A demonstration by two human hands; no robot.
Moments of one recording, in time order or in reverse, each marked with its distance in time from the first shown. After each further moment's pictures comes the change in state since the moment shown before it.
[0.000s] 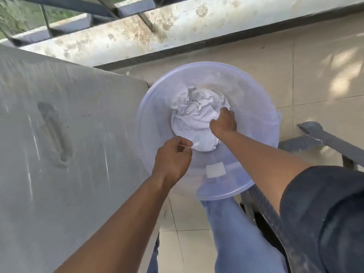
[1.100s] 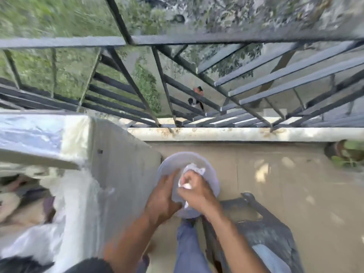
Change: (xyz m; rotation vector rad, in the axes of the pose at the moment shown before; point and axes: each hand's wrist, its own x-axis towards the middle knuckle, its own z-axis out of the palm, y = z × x) left_hand -0.314 0.097 -0.125 0.242 0.094 0.549; right_hand -0.471 -0.130 -0.256 0.148 -0.159 -0.424
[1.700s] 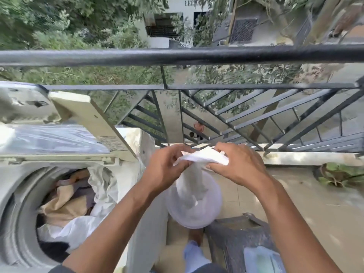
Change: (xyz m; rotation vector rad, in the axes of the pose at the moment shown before) left_hand -0.133 0.106 -0.154 -0.065 0.418 0.388; right_hand -0.180 -0.126 -0.107 -0.706 0.417 -0.417
